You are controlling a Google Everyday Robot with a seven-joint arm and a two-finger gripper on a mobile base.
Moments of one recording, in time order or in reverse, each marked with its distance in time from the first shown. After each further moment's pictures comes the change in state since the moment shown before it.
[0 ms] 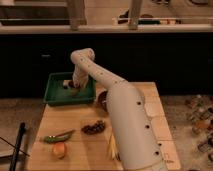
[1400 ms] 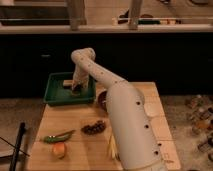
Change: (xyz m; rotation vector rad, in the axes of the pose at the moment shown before) arm 0.000 0.003 -0.004 -0.005 -0.009 0.002
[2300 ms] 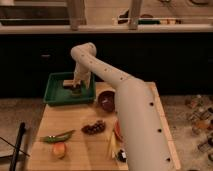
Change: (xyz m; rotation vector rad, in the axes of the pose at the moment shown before) arm -0.010 0.008 -0.054 -0.034 0.077 0.009
